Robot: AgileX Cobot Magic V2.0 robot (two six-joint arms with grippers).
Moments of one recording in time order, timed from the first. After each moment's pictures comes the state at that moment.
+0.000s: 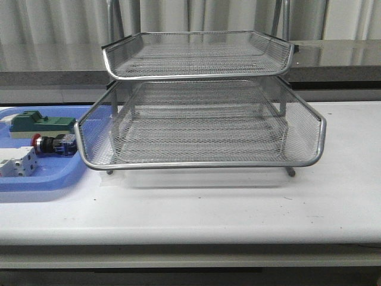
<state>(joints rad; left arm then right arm) -0.02 -0.01 0.00 0.13 0.01 -0.15 0.29 0.35 -0.70 -0.18 1.06 0.32</state>
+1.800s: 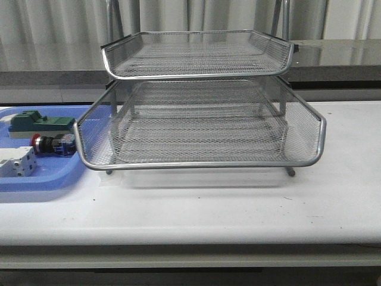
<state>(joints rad) -0.02 1.24 -1.05 0.01 0.74 0.08 0.29 0.35 -0.70 -0.18 1.06 0.32</state>
